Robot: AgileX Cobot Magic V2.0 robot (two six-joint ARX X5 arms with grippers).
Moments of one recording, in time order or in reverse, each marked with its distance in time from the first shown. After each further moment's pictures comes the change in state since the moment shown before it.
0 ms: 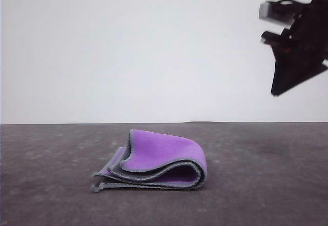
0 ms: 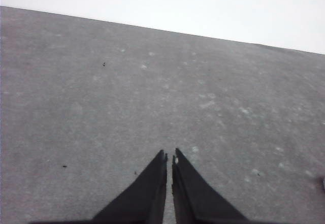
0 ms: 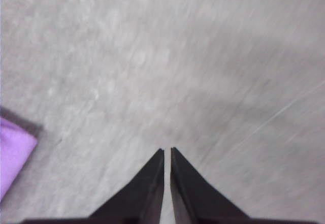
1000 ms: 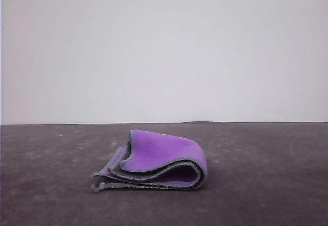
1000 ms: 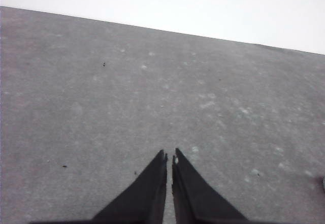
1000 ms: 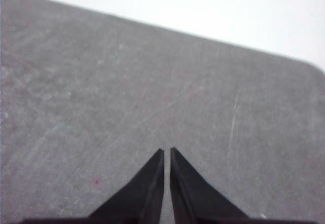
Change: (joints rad) left_arx 0.000 0.000 0.000 0.000 0.000 0.000; right_arx -0.245 -1.146 -0.883 0.406 0.068 -0.046
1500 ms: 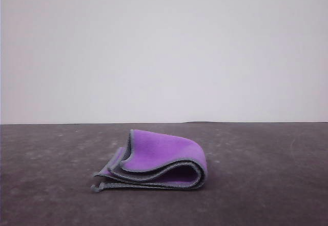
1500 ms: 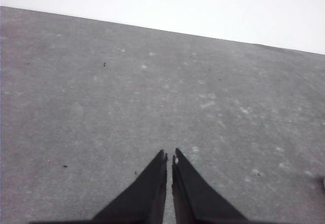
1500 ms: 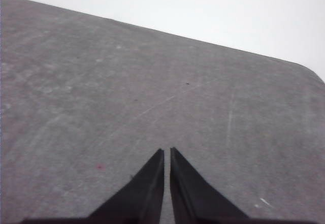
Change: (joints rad) left_arx 0.000 0.000 0.000 0.000 0.000 0.000; right_arx 0.027 -0.231 -0.061 -0.154 0.037 0.000
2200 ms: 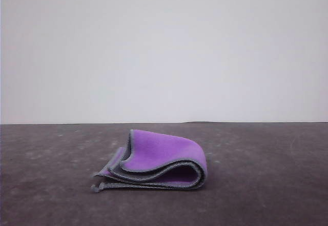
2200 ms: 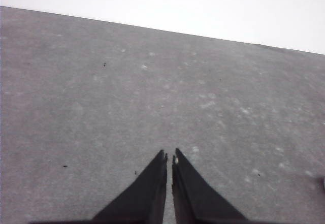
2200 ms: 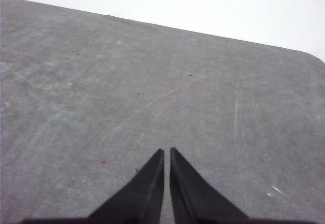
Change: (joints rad) left_arx 0.000 0.000 0.000 0.000 0.000 0.000; right_arx 0.031 -0.014 -0.062 0.044 0.040 0.062
